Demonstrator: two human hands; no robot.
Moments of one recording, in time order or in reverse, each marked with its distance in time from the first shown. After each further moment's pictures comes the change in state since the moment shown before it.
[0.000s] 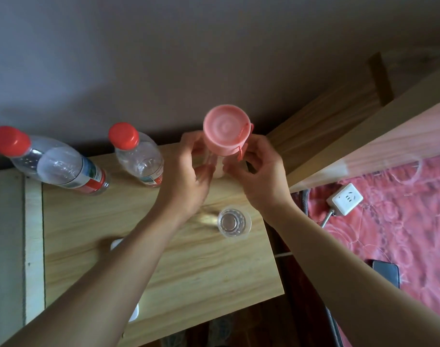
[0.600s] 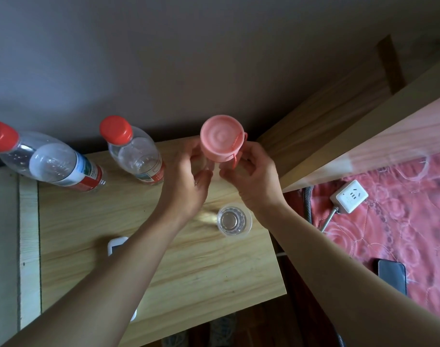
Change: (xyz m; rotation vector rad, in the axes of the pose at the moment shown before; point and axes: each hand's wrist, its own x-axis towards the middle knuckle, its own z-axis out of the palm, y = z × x) left_hand -0.008 -0.032 0.013 0.038 -0.021 -0.117; right_hand -0.002 0.022 0.006 0.010 -0.040 0.124
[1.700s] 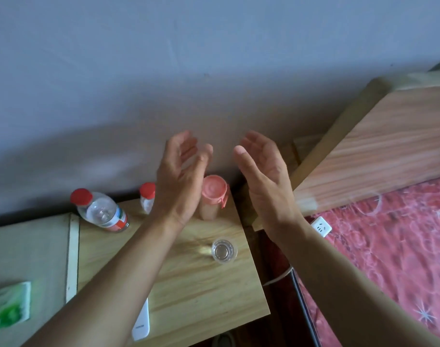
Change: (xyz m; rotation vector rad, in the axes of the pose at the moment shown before) left_hand -0.009 0.182 -0.060 -0.357 0.195 0.025; right_hand -0.063 -0.175 -0.046 0.225 0.010 -0.215
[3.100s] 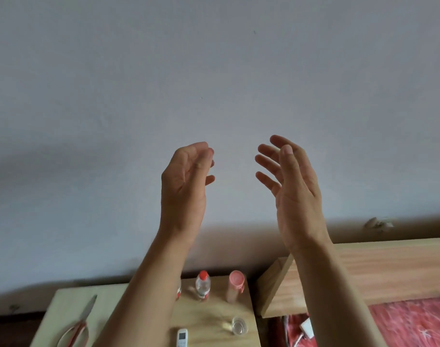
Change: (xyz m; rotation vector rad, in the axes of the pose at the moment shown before) left_hand -0.118 0.454 -0.094 -0.155 0.166 0.380; right_hand -0.123 -0.445 0.036 0.186 -0.047 -0.403
